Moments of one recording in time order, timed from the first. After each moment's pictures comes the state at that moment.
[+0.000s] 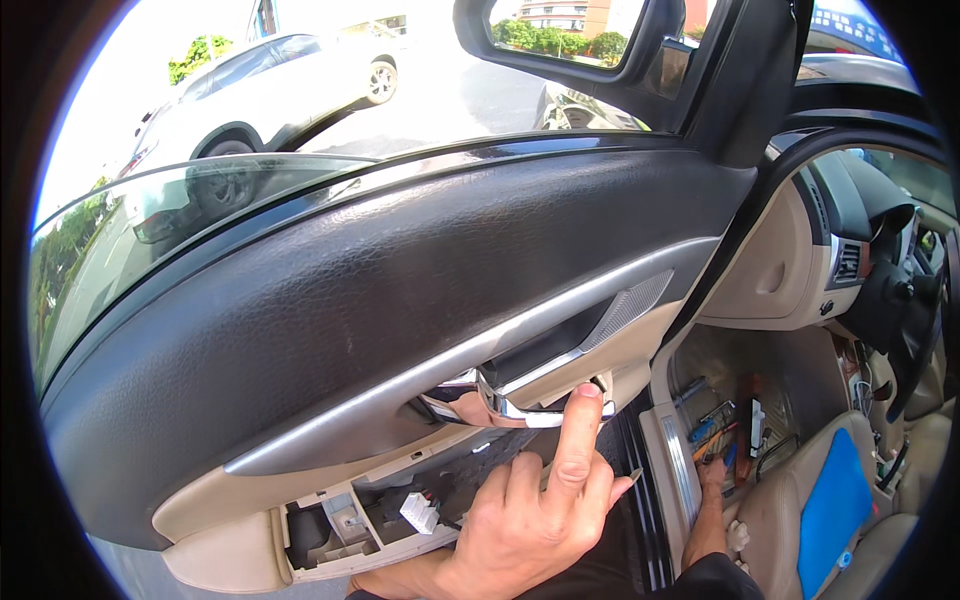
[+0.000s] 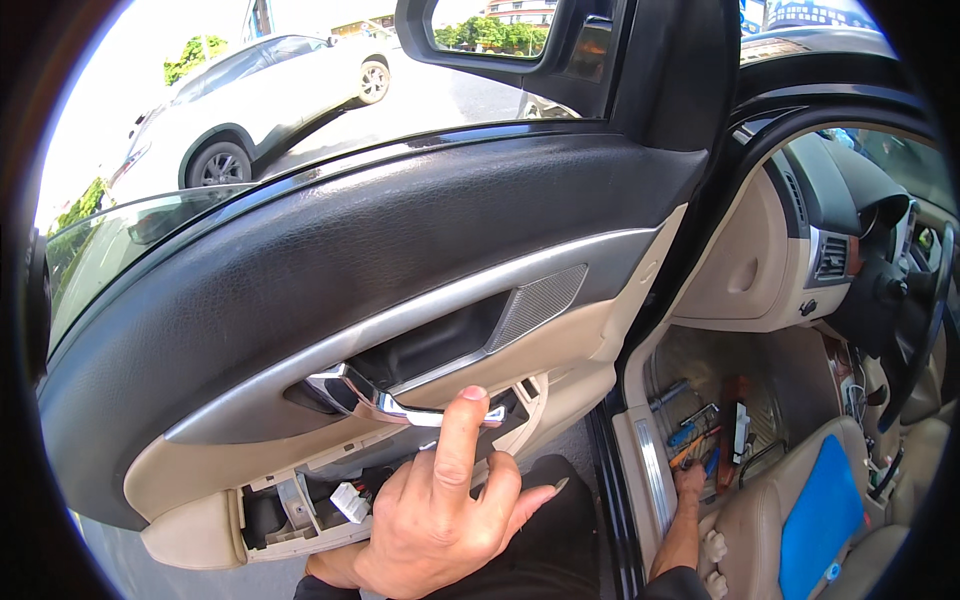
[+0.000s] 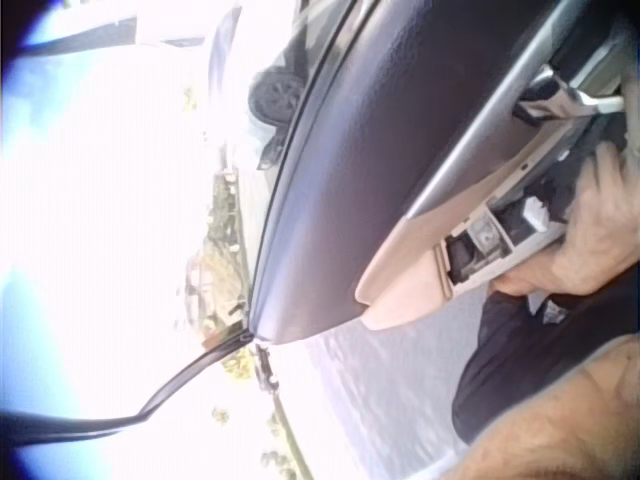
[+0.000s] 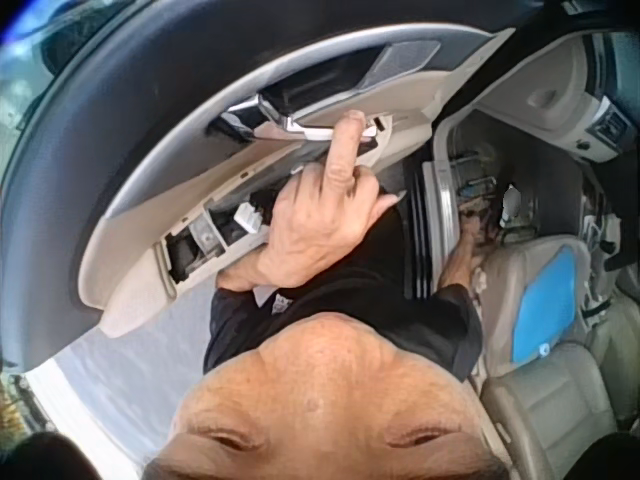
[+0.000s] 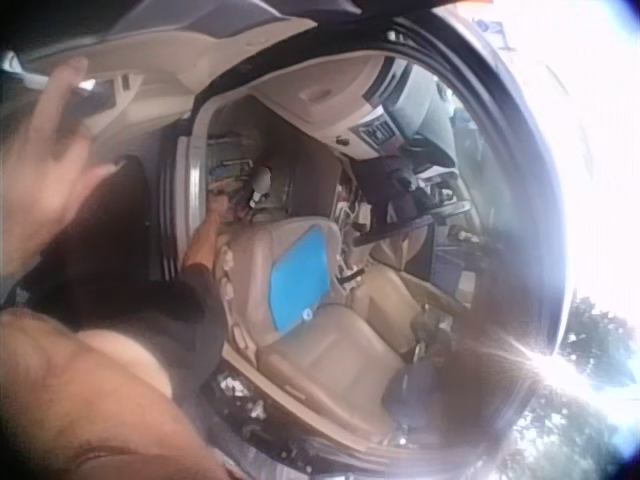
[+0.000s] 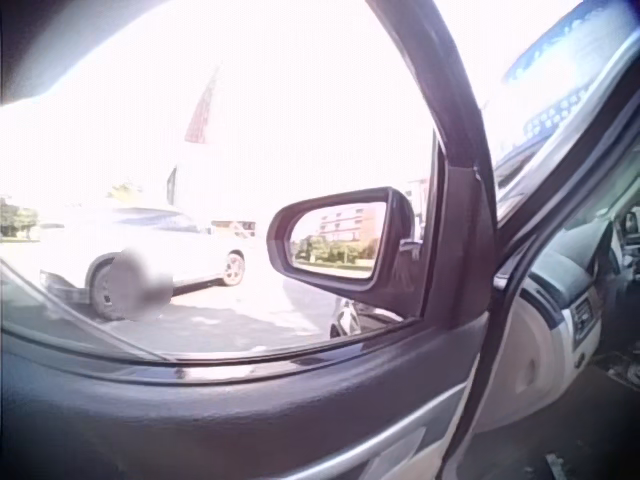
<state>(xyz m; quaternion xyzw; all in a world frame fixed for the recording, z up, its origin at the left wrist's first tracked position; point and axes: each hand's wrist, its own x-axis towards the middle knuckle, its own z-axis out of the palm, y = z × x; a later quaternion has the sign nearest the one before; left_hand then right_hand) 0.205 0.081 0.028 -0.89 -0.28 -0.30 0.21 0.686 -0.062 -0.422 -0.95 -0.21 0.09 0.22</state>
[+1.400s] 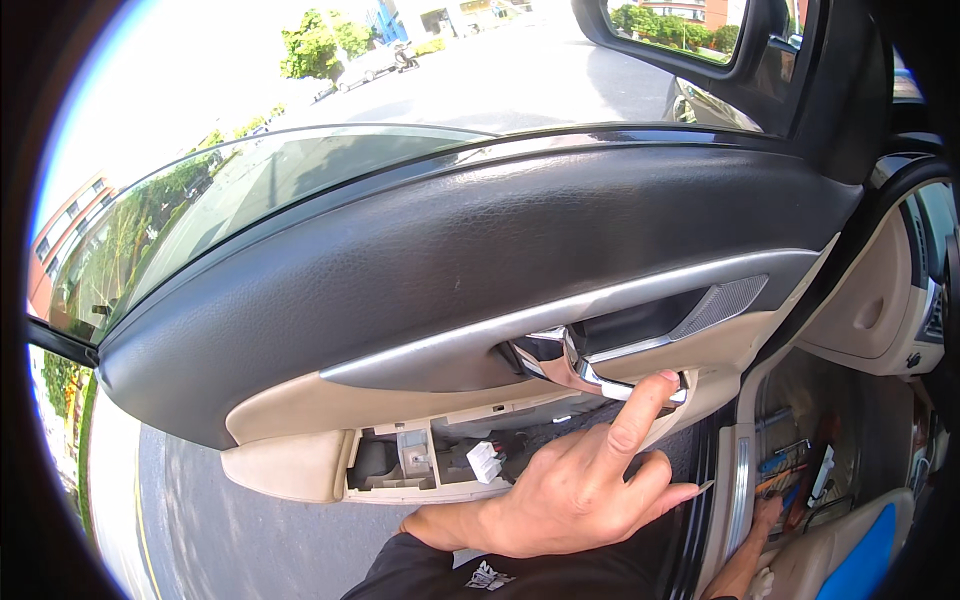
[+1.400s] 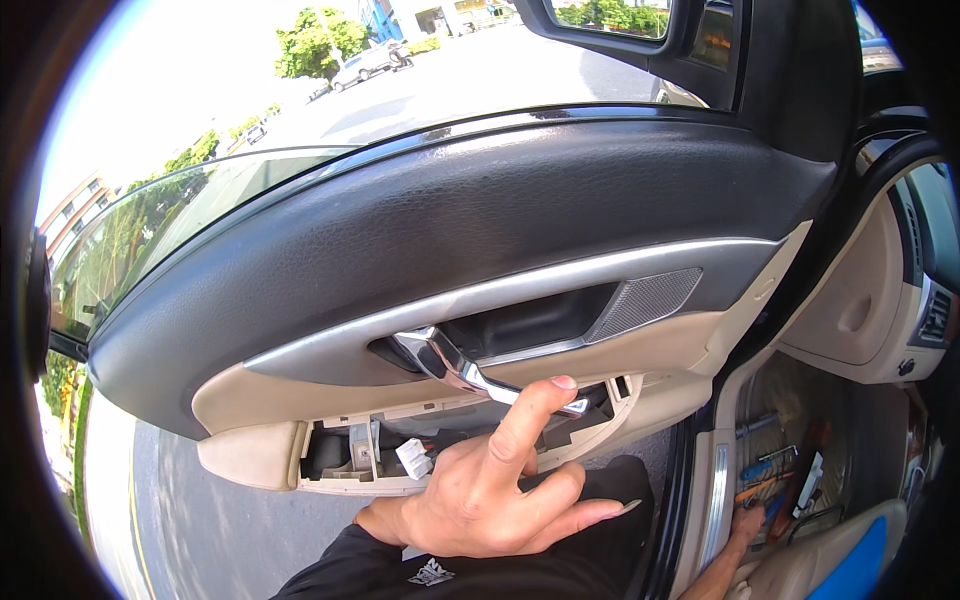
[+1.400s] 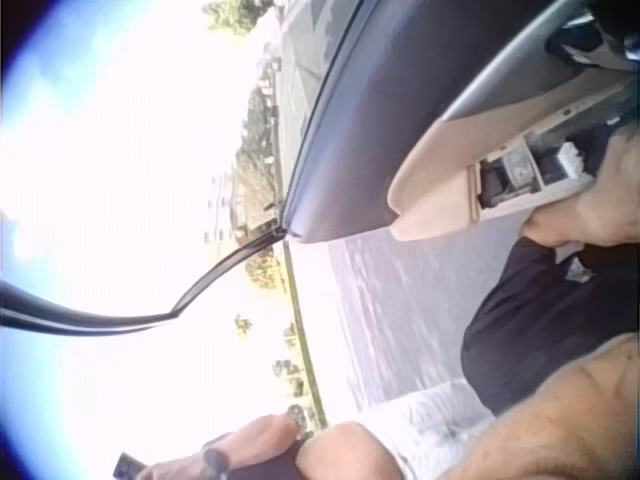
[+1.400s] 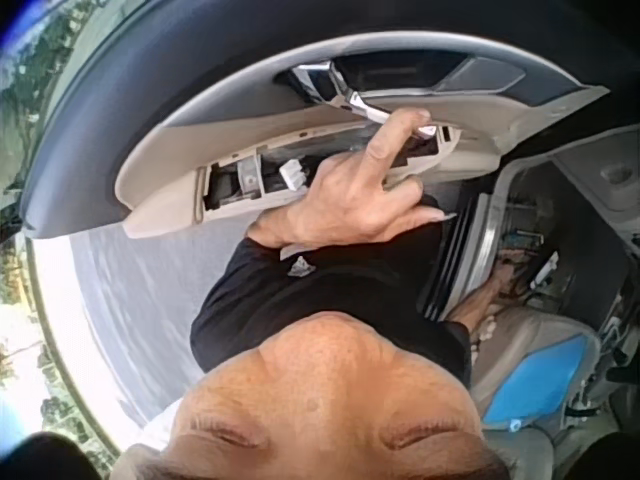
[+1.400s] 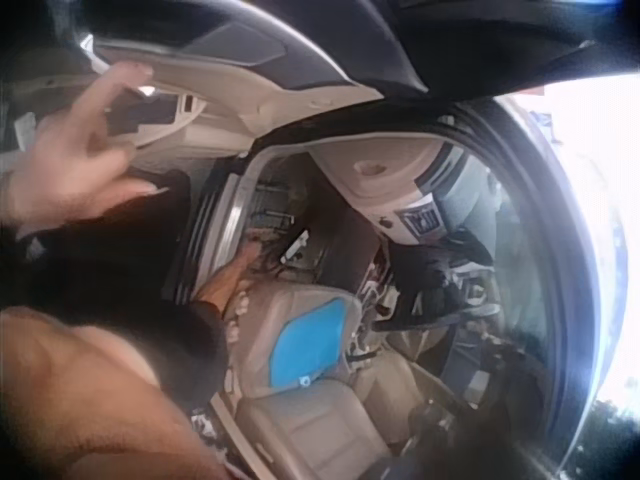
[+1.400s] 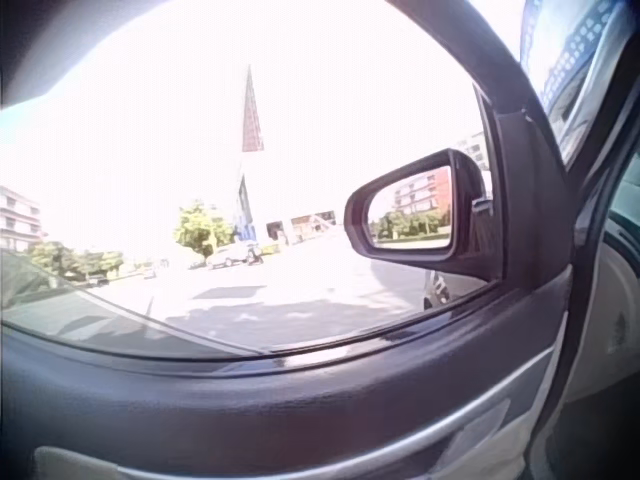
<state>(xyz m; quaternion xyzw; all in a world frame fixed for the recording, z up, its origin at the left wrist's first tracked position) 0.207 0.085 0.028 -0.88 -0.25 -0.40 0.07 0.683 -0.065 -0.416 -0.95 -0.22 0.09 0.21</state>
